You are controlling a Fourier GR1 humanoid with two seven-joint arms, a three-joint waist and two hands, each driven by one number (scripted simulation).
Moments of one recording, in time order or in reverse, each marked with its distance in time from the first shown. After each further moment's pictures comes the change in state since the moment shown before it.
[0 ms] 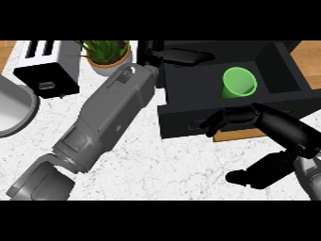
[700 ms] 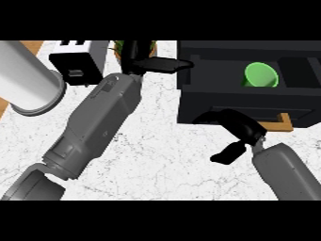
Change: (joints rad) left arm 0.128 0.041 0.040 -0.071 0.039 -0.103 -0.065; right arm -0.060 0.063 0.164 0.545 0.503 -0.225 -0.249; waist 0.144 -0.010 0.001
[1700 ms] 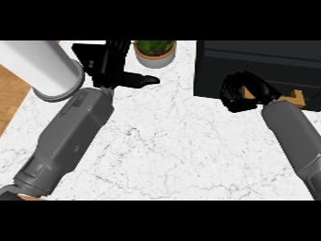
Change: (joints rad) left arm 0.223 0.123 -0.018 -0.207 0.009 -0.145 0.043; right arm -0.385 0.000 -0.262 0.692 -0.025 -0.165 -0.342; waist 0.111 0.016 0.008
